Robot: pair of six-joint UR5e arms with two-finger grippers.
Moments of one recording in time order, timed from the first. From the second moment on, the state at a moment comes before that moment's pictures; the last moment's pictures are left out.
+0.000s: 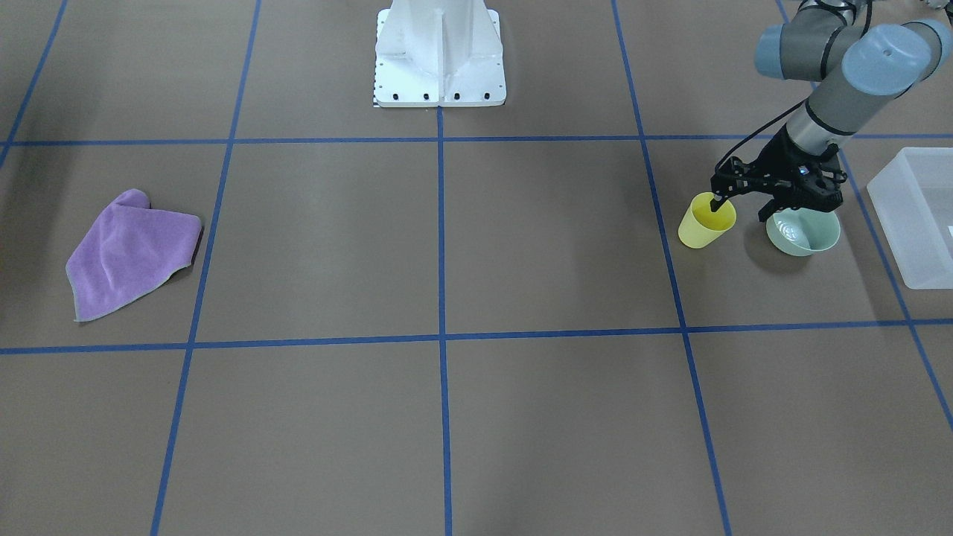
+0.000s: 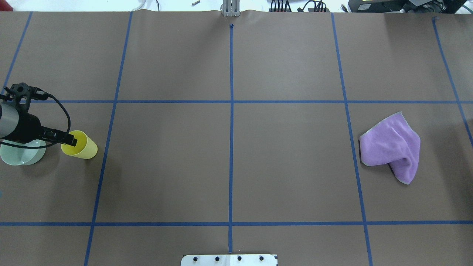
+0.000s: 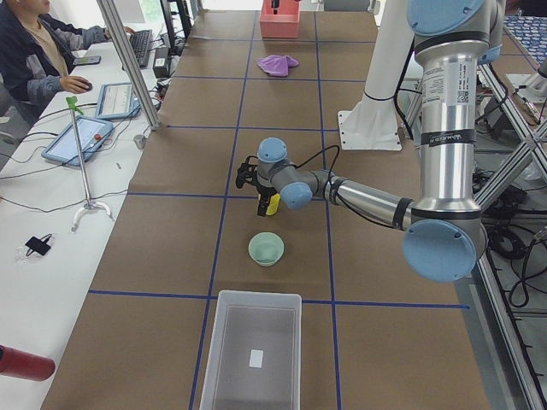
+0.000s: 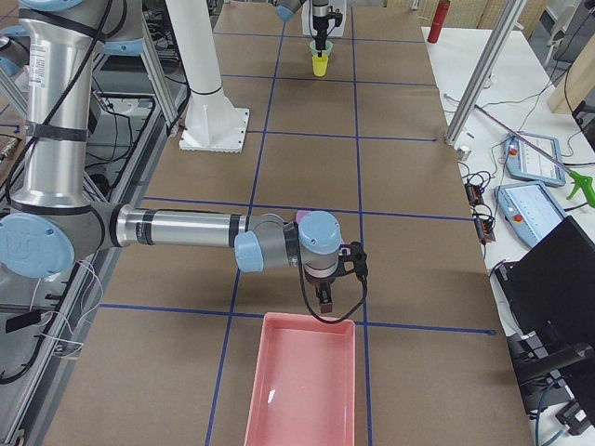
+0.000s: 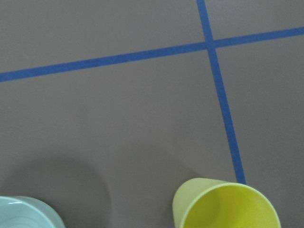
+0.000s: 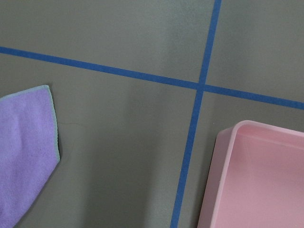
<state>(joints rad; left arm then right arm) -0.85 -1.52 -1.84 -2.14 -2.13 -0.80 1.50 -1.72 1.70 -1.36 2.39 0.00</state>
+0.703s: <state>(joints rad) -0.83 -1.53 -1.81 -2.14 -2.13 -0.81 1.50 -1.72 1.69 -1.36 2.39 0.00</state>
